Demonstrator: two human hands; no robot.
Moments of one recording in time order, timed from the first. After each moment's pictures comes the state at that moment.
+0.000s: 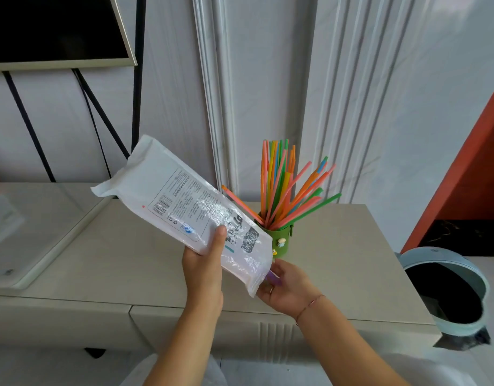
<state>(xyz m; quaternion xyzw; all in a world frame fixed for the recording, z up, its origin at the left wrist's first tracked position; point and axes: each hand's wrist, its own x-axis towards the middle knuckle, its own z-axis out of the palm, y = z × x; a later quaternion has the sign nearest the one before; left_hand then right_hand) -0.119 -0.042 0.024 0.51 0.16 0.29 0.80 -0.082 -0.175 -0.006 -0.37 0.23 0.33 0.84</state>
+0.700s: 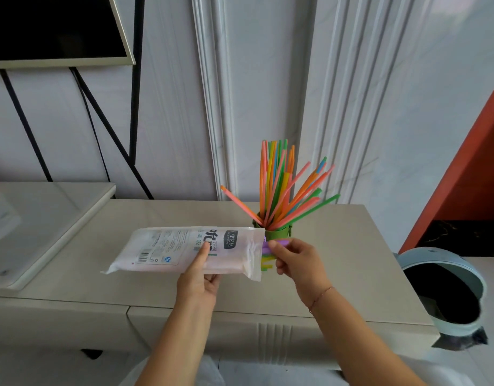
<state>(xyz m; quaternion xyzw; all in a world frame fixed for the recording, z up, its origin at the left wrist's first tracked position) -0.113 -0.020 0.003 0.31 0.33 0.15 0.88 -0.076 -0.194 0.016 -0.65 0.03 0.08 0.75</state>
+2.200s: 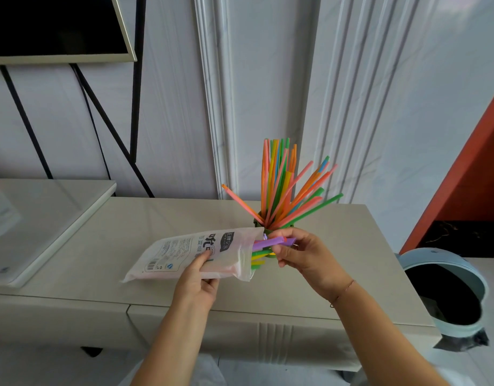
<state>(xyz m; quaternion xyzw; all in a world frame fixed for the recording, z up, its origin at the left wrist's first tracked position) -0.115 -0.015 0.005 0.25 0.35 0.10 0.90 -0.067 -0.219 0.026 -0.61 -0.19 0.15 0.75</state>
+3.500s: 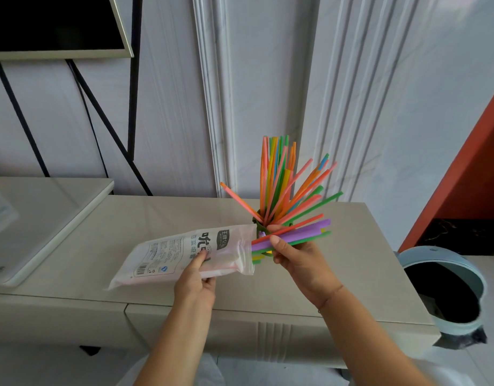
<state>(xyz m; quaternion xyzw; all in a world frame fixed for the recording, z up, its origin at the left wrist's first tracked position) -0.110 -0.019 0.000 0.23 0.38 0.15 0.88 -0.074 -0.202 0.014 -0.55 -0.11 0.11 0.82</state>
